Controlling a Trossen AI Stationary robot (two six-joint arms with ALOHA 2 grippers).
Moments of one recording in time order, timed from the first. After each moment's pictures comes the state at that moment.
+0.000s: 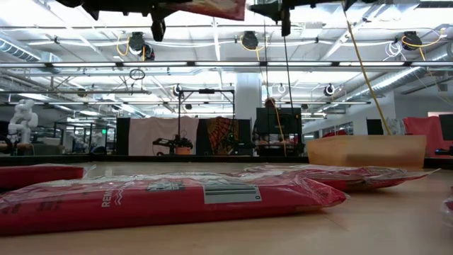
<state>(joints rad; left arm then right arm) 0.43 1.06 0.86 0.19 0.45 -0.39 -0.28 1.21 0.95 0.33 -0.06 0.52</state>
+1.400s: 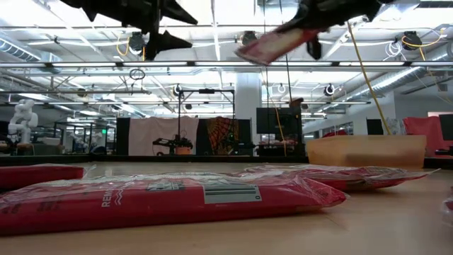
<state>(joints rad) 0.35 1.11 0.86 0.00 0.17 -0.43 -0.59 1.06 0.95 -0.20 -0.47 0.56</state>
